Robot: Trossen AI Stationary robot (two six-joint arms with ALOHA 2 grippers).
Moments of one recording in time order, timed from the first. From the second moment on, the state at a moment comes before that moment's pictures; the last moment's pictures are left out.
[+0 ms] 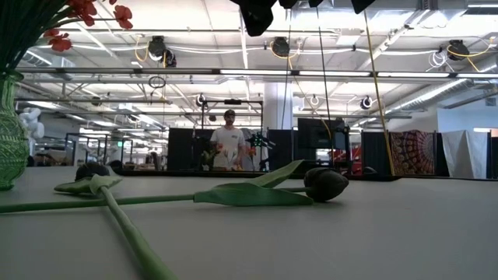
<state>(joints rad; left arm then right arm) -0.44 0.67 0.96 -0.49 0.52 -0.12 0.17 1.68 1.14 0.27 -0.23 -0.03</state>
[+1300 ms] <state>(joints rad) -0.44 0.70 0.96 -0.51 0.52 -0.10 0.17 1.68 1.14 0.27 -0.23 -0.03</state>
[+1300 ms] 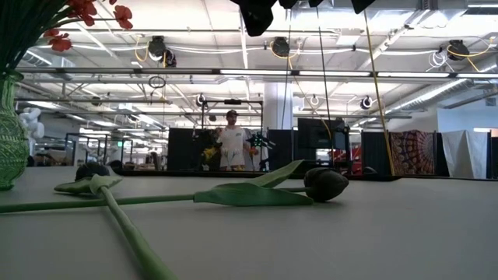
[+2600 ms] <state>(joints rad) -0.44 0.59 0.96 -0.43 0.12 -0.08 0.17 1.68 1.14 0.27 -0.23 -0.03</state>
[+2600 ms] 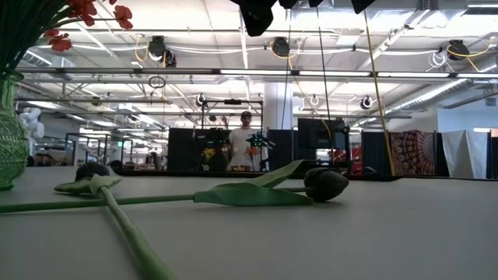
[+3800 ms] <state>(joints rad) -0.44 0.58 0.96 -0.43 -0.02 0.32 0.17 1.68 1.14 0.27 -0.23 -0.03</state>
